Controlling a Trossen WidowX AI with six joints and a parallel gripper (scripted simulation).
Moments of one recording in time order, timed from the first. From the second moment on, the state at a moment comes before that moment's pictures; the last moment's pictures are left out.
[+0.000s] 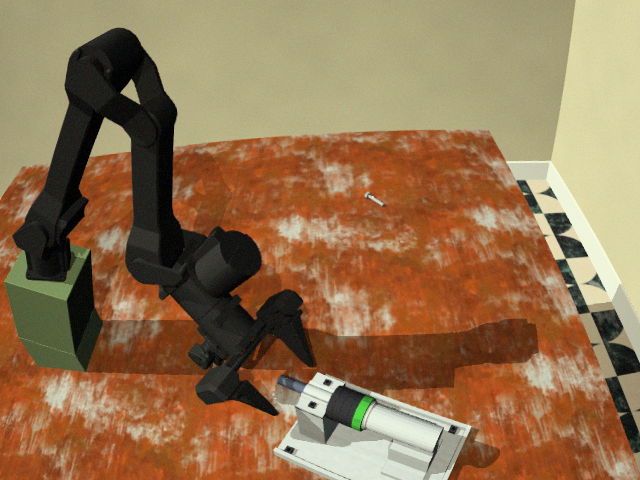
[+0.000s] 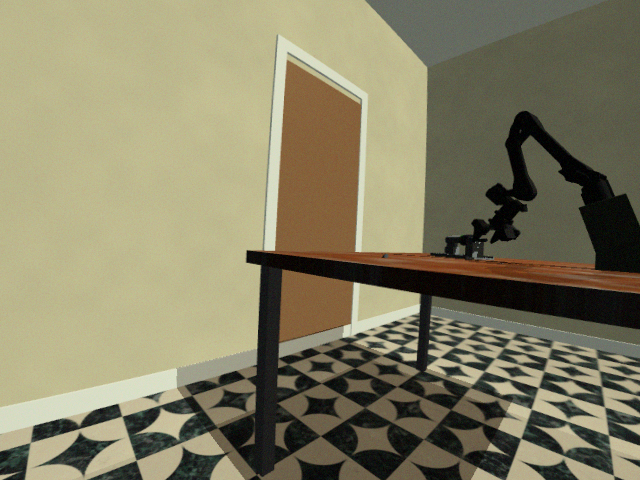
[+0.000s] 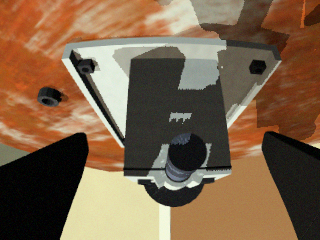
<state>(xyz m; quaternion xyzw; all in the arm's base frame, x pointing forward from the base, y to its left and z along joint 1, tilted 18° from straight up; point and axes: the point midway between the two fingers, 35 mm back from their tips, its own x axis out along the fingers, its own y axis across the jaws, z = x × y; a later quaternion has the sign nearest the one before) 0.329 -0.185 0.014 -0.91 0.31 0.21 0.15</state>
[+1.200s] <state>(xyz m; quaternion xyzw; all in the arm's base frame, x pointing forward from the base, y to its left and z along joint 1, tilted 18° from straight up) 0.330 -0.186 0.013 -0.91 0.31 0.21 0.15</state>
